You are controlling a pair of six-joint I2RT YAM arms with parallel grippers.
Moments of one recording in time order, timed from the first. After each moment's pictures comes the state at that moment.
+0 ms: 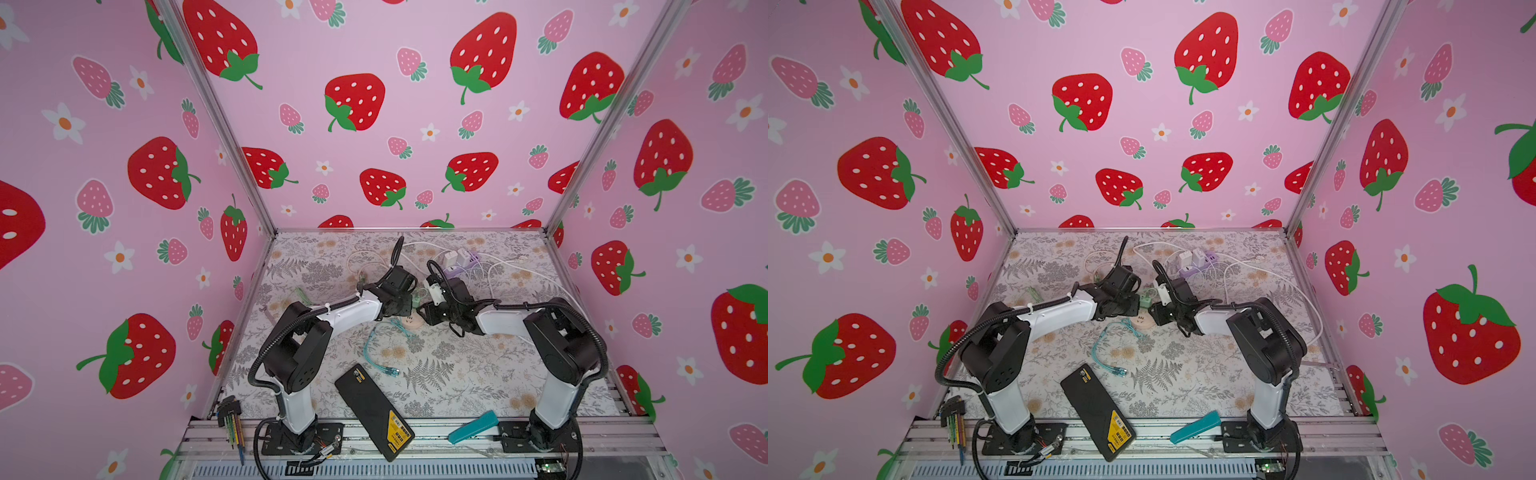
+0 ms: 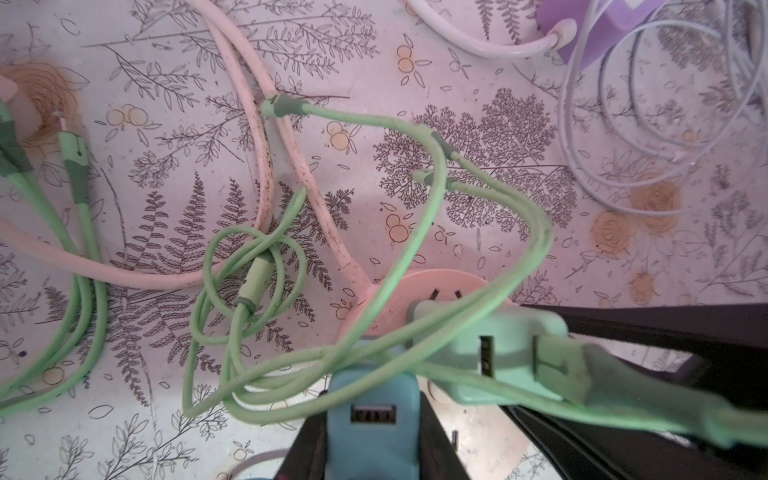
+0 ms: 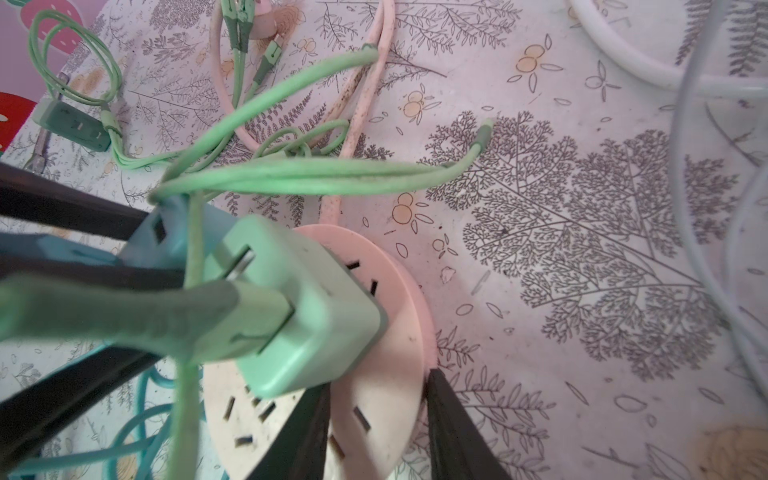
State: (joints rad) left arm -0.66 1.82 1.21 -0.41 -0.15 -0.47; right arm 0.70 1.83 0.89 0.17 -0.21 0.36
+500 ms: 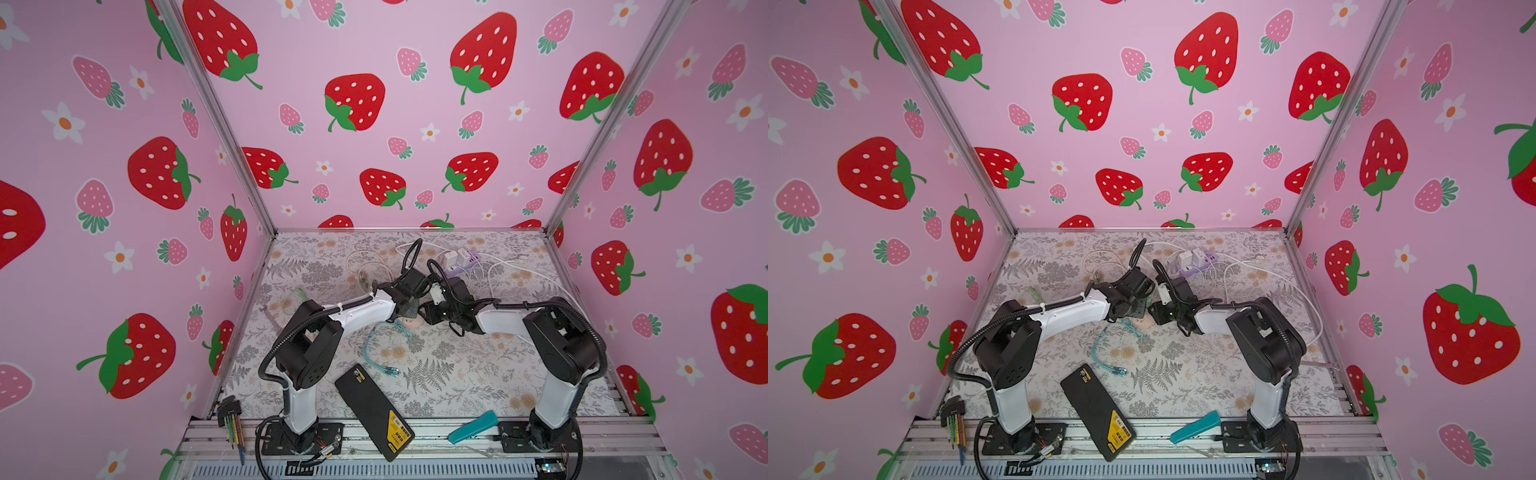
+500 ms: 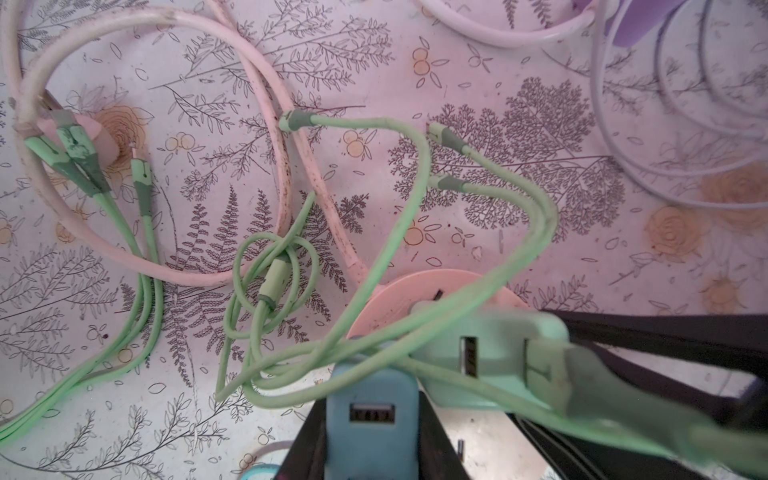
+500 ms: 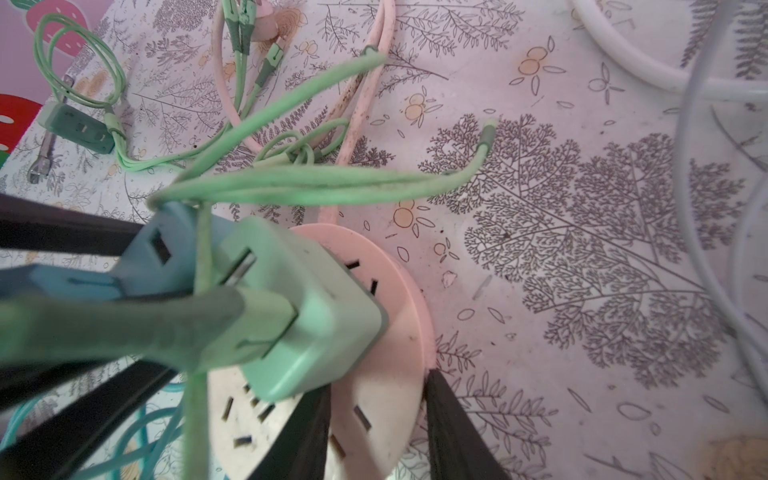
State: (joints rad) left arm -0.74 1.88 1.31 -0.52 -0.32 -0.47; right arm 0.69 1.84 0.90 0.17 -0.22 0.36
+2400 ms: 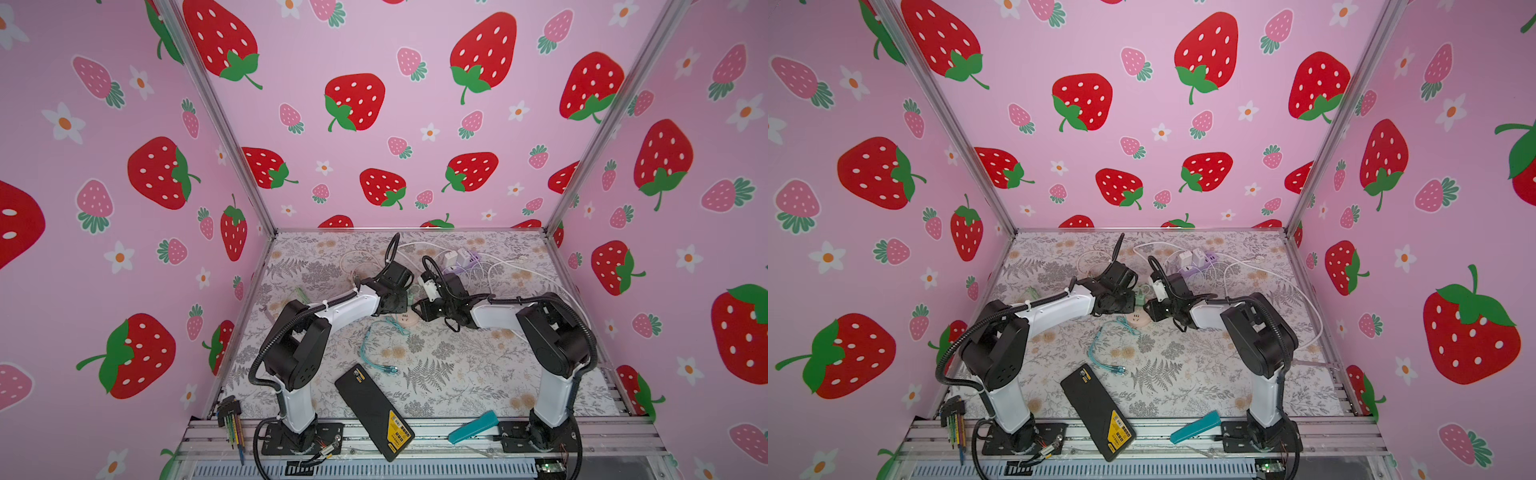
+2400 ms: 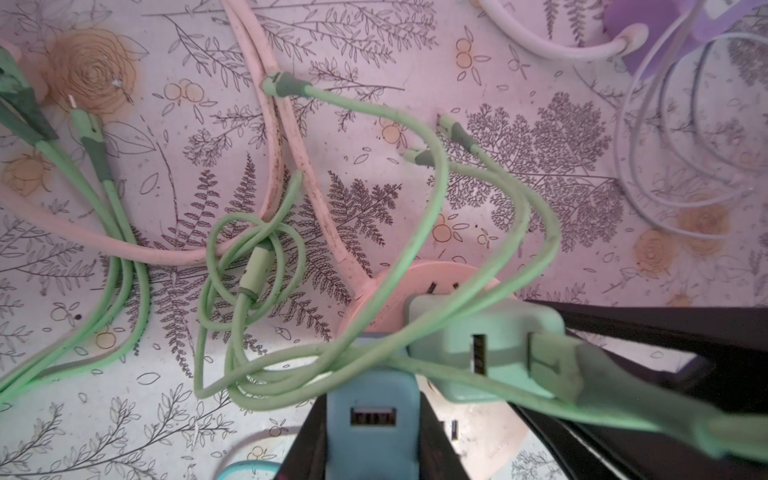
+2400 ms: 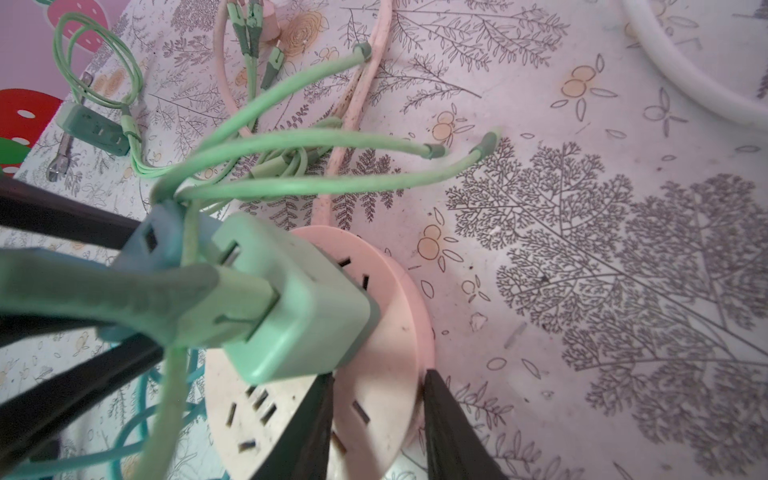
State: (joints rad) left arm -0.62 1.82 1.25 -0.49 -0.12 -0.53; right arm 0.69 1.91 0.99 0.14 -0.26 0.34
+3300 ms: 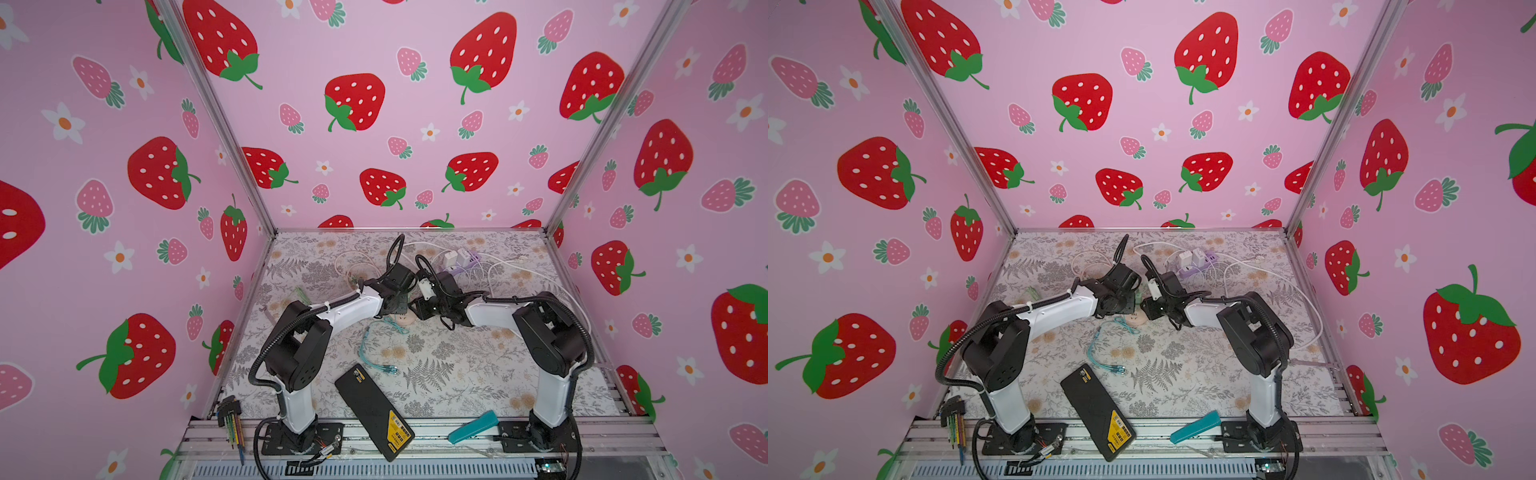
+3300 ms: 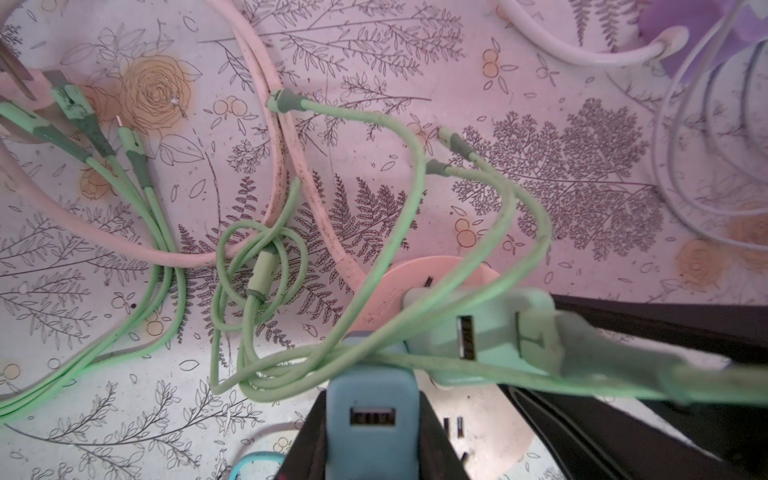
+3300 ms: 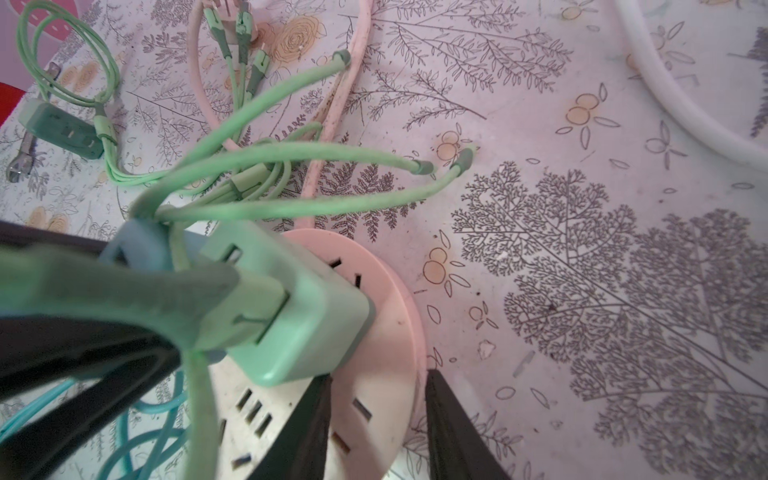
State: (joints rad) left arm -0.65 1.82 1.26 -0.53 -0.23 -0.52; right arm 0.73 1.94 1.04 0.09 -0.19 0.33
